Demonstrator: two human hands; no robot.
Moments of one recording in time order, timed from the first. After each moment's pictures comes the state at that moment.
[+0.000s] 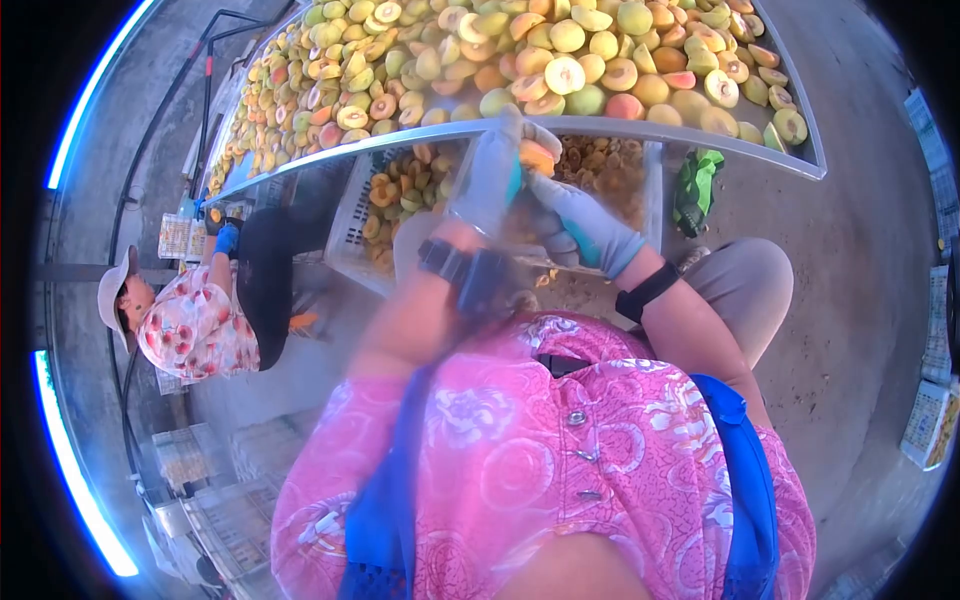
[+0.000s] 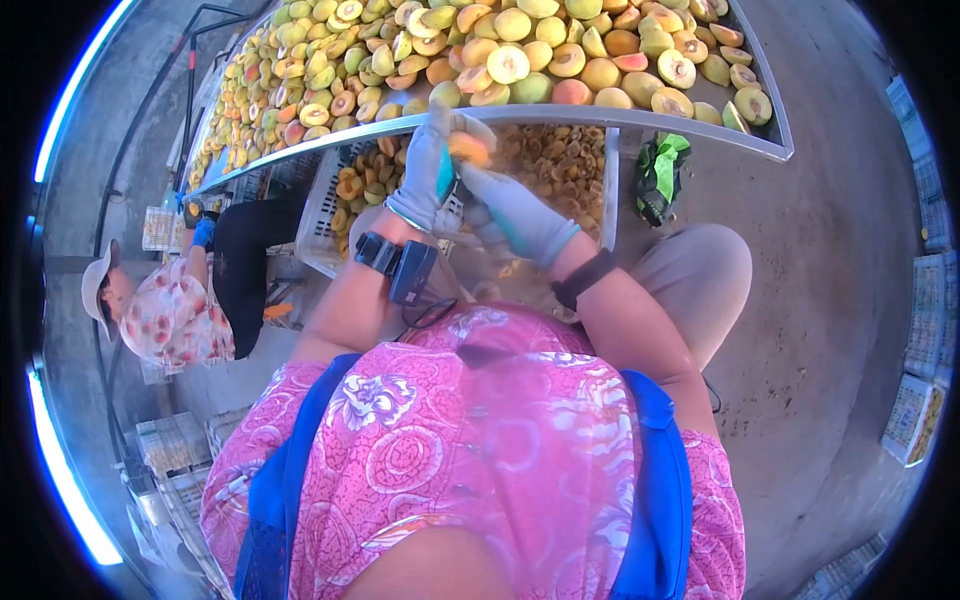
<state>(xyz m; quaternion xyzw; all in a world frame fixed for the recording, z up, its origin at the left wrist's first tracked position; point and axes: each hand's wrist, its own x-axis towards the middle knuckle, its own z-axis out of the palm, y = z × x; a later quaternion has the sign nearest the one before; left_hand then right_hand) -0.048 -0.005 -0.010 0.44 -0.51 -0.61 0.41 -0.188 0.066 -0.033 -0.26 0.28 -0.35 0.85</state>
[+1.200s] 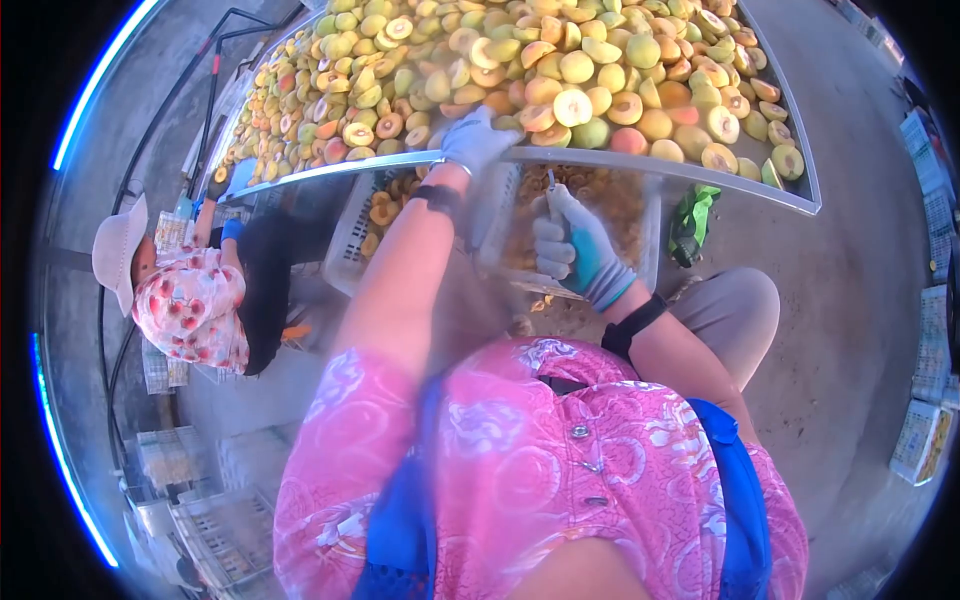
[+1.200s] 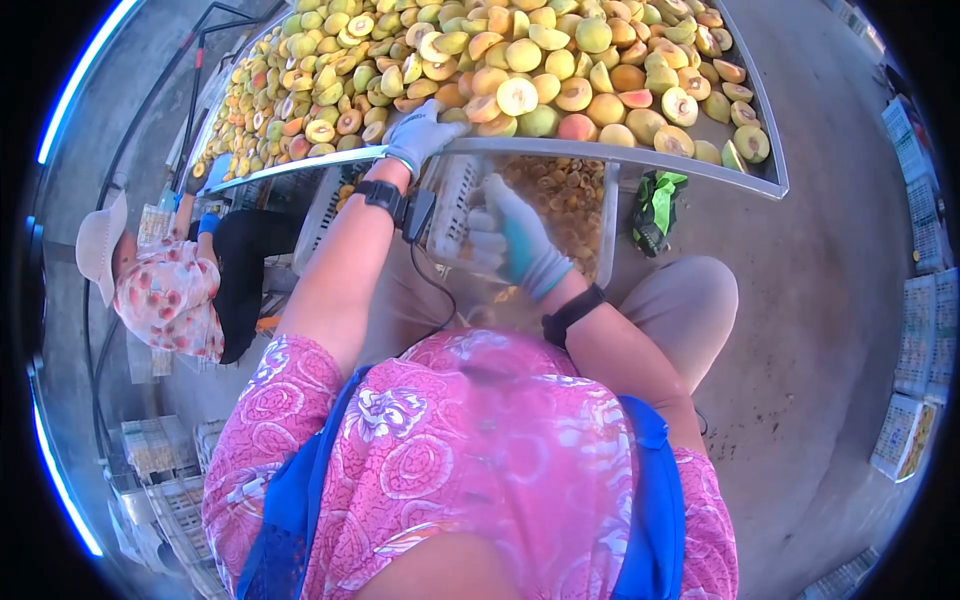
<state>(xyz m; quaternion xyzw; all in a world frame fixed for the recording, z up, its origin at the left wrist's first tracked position) -0.014 -0.125 -0.010 0.62 -0.77 -0.12 0.08 -0.174 0.052 -0.054 -0.05 0.08 -0.44 0.89</state>
